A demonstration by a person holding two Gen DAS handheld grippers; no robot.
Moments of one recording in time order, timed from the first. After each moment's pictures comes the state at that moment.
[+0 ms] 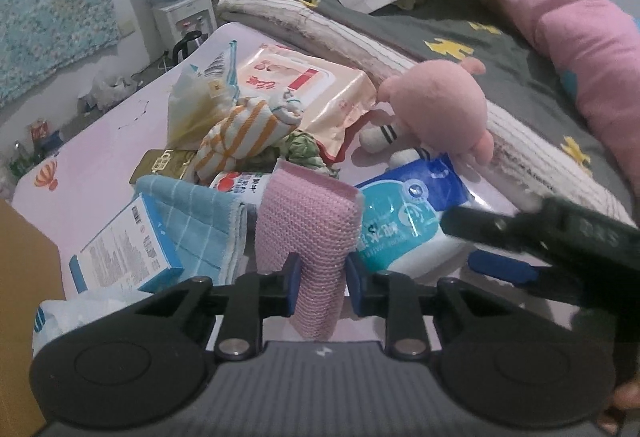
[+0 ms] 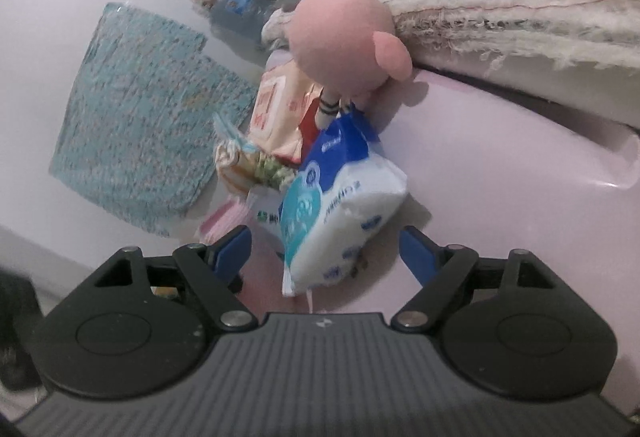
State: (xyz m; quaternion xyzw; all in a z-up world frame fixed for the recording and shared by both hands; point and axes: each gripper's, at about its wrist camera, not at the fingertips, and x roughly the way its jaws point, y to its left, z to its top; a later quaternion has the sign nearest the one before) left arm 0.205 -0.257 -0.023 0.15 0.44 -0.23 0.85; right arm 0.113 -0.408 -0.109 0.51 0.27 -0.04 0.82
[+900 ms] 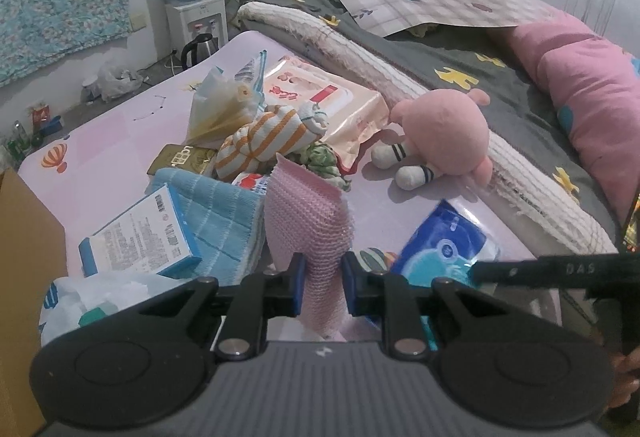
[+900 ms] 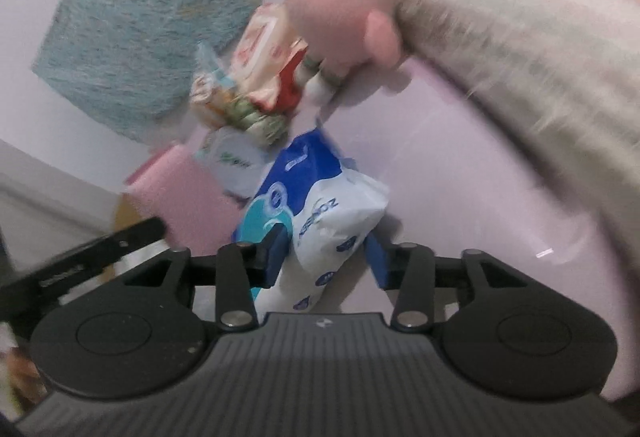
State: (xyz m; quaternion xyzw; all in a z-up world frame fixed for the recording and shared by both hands) left arm 0.200 -0.227 -0.009 0.10 0.43 -0.23 0.87; right arm 0.138 -0.440 -0.093 0.37 0.38 0.00 0.85
